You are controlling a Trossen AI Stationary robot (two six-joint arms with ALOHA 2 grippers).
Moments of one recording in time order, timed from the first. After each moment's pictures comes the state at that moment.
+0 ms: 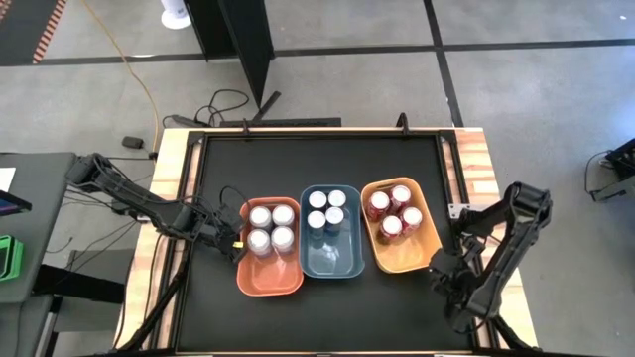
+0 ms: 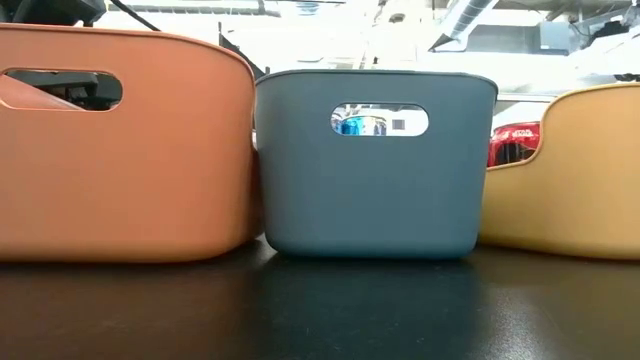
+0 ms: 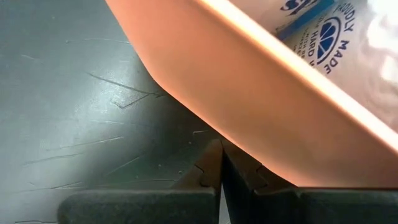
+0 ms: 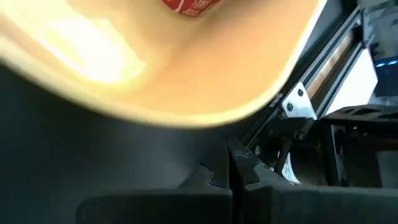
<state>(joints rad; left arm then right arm) -0.38 0.98 0.47 -0.56 -0.30 -1.06 1.13 1.65 0.96 -1.52 0.26 1.78</state>
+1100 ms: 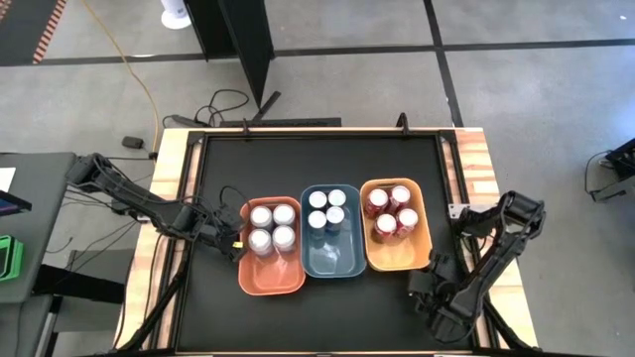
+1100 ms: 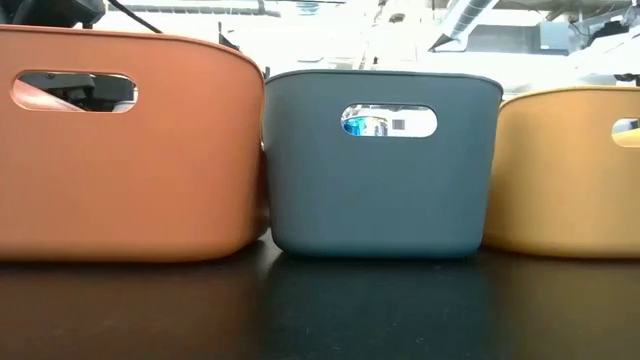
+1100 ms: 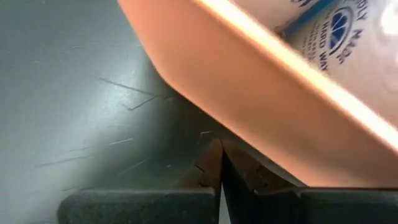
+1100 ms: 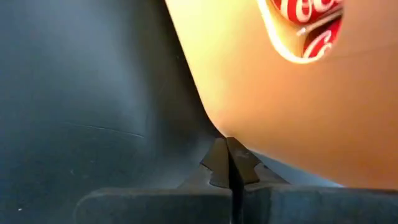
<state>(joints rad) -0.38 0.98 0.47 -0.58 -0.31 -1.03 1.05 1.76 0.95 -1.09 0.53 1.36</state>
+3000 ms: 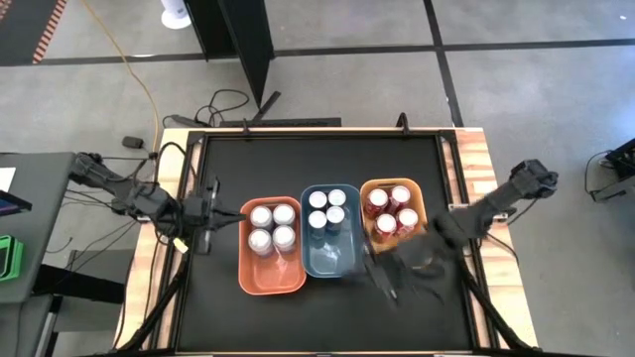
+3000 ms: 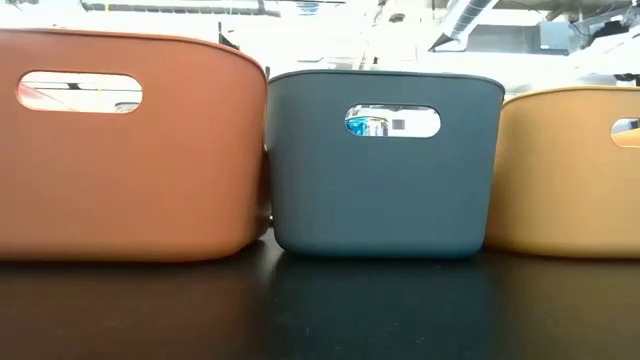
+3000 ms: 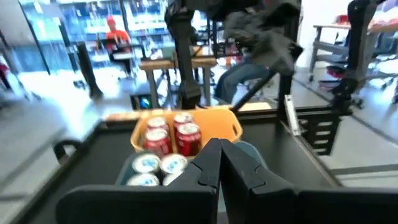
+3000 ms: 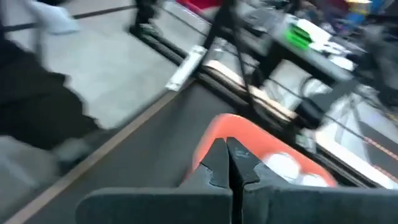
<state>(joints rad) -0.47 0.59 0.68 -0.12 -0.48 0.04 0.54 1.42 1.26 -0.21 0.23 -0.34</state>
